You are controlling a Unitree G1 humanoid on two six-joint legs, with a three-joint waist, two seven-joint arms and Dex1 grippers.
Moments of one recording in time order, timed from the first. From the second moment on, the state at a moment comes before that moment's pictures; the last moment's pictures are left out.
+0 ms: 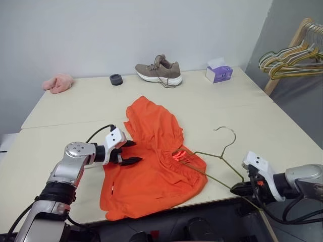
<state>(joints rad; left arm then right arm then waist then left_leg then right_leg) -0.40 0.69 -0.11 0.39 -0.18 0.12 -1.16 -0.01 -1.08 0.02 -0.60 0.64 1.12 0.86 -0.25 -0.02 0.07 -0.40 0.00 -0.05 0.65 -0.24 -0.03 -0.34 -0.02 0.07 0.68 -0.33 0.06</state>
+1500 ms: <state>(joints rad) -0.42 0.66 -0.11 0.32 -0.18 0.11 -1.10 -0.39 -0.86 0.07 -0.12 1.03 1.61 0.73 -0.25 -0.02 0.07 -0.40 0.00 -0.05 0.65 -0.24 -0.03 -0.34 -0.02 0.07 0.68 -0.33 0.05</state>
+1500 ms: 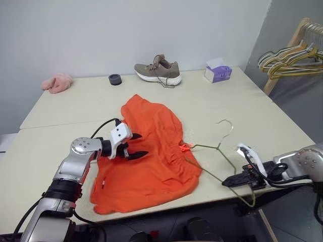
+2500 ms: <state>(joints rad) -0.31 0.63 -0.15 0.12 -0.23 0.25 -1.14 -0.52 -0.43 -0.11 0.15 1.19 1.61 0.08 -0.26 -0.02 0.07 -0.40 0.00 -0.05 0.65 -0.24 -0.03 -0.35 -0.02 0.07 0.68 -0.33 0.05</state>
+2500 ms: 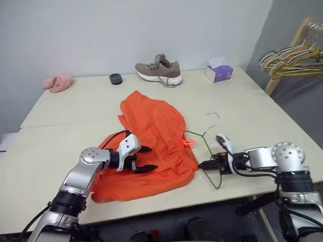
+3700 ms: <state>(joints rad) -0.77 0.75 0.03 0.47 -0.25 0.10 -1.19 -0.57 -0.65 0.44 -0.20 0.27 0.77 0.55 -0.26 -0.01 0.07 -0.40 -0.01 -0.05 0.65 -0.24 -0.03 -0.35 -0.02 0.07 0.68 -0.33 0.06</state>
